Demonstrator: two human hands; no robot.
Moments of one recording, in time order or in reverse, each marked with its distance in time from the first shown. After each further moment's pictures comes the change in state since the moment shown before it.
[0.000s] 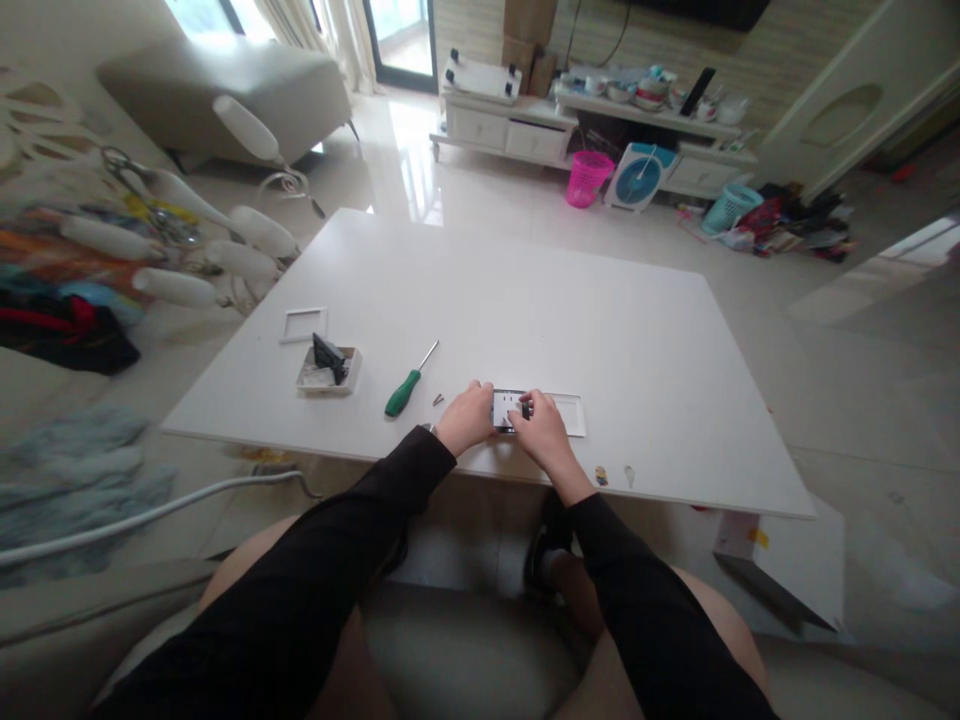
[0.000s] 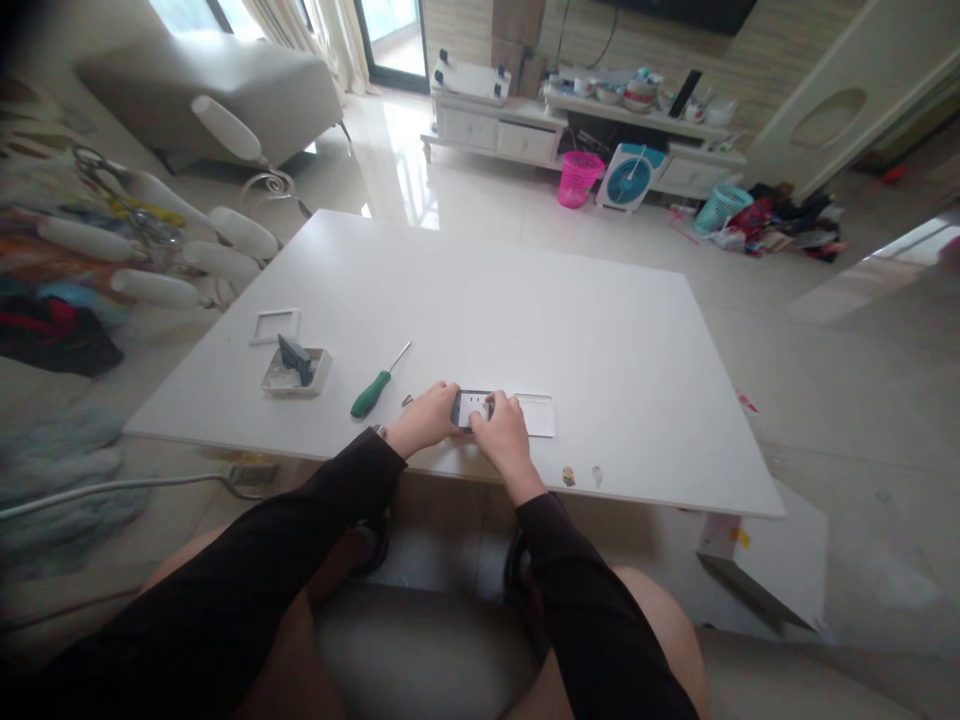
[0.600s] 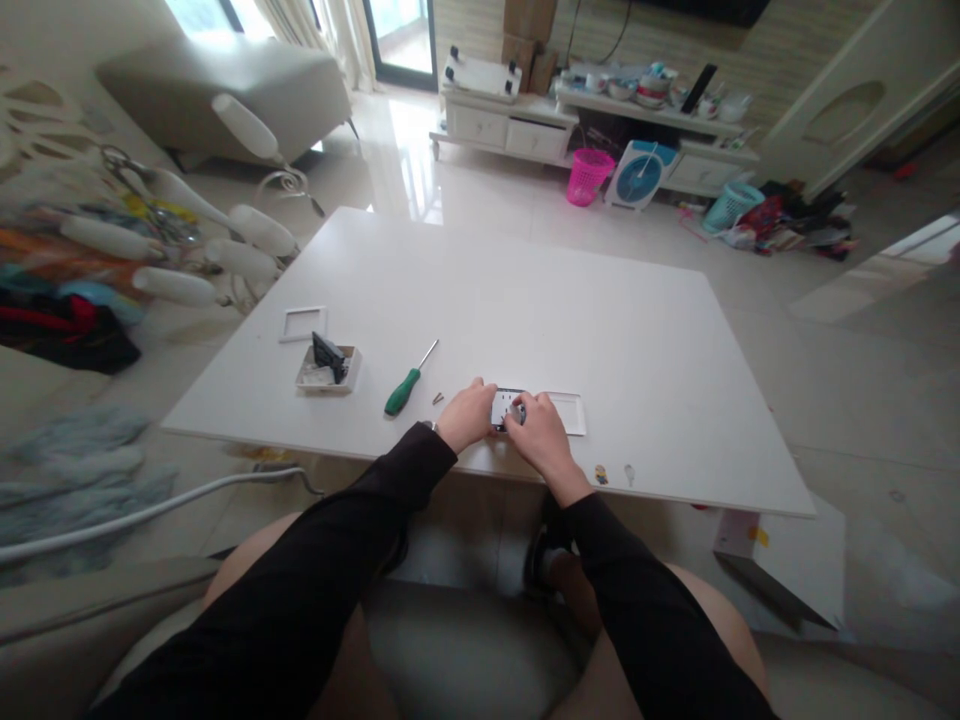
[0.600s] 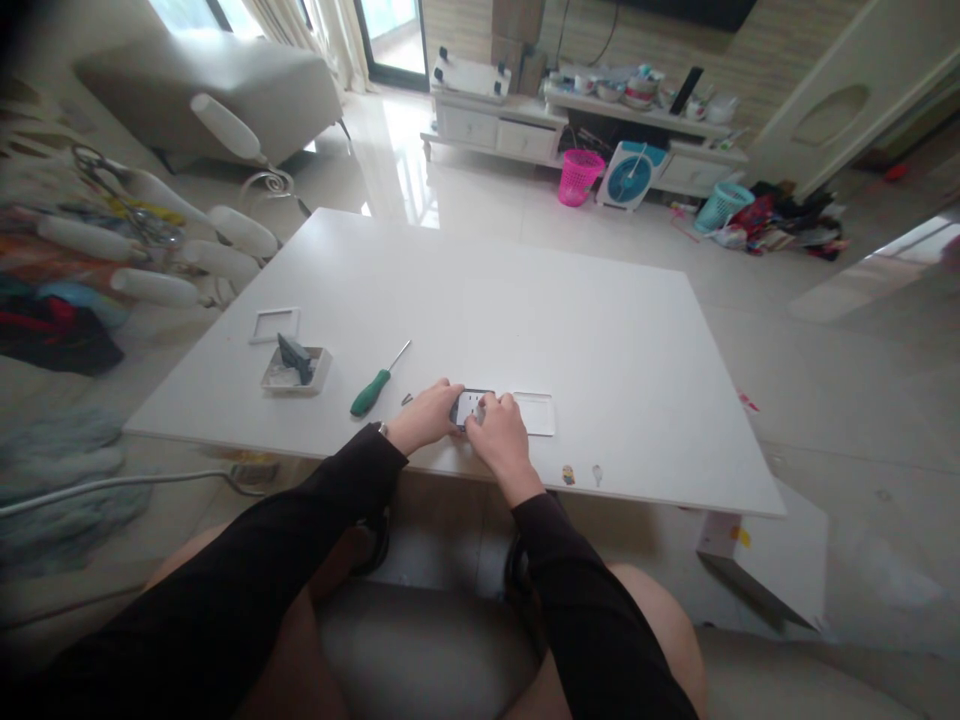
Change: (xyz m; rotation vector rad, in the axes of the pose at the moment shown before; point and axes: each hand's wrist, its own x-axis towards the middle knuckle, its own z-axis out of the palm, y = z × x) left_hand 0.001 -0.002 -0.004 0.030 -0.023 0.076; right_hand -0.009 -0.011 -0.009 -0.194 -0.062 -0.096
